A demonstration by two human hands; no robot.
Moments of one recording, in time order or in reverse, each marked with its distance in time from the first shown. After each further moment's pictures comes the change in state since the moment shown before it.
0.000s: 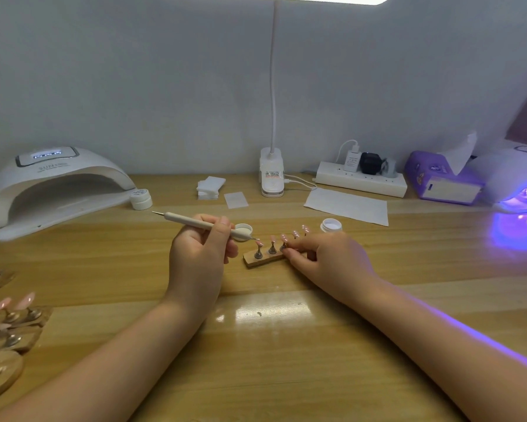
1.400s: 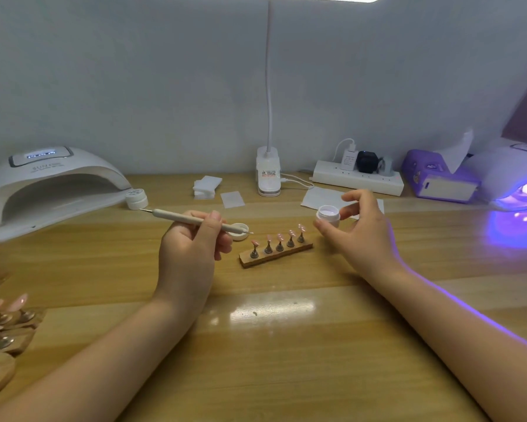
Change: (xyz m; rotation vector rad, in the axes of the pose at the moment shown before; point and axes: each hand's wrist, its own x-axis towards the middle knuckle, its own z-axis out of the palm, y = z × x) left_hand 0.001 0.008 -0.002 -0.025 0.026 -0.053; right_hand 0.011 0.036 -0.022 0.305 0.309 0.216
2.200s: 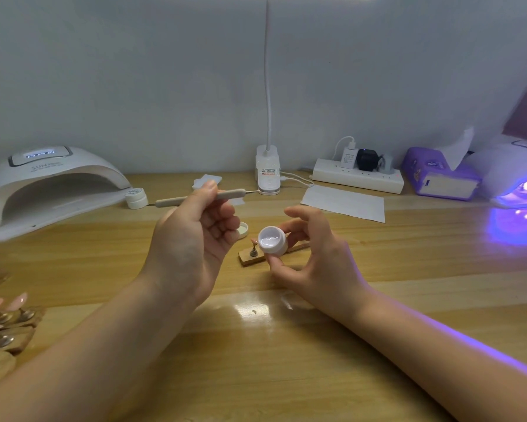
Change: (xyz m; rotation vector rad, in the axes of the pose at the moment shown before) left_hand 0.000 0.043 0.011 -0.526 -0.086 -0.292; right_hand -0.049 -0.048 0.022 0.120 -0.156 -0.448
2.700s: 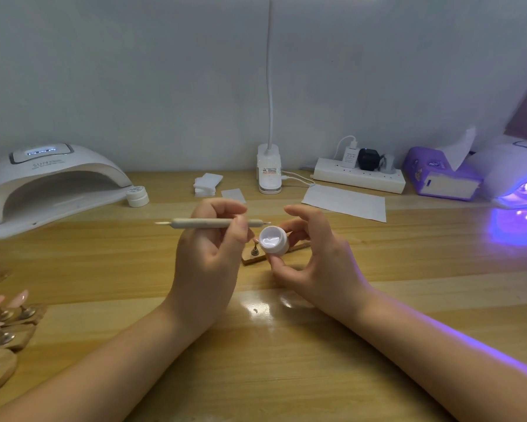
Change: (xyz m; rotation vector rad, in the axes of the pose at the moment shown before) left_hand -0.011 -0.029 -0.015 0.660 -0.142 0.557; right_hand -0.001 -0.001 0.001 0.008 -0.007 0.001
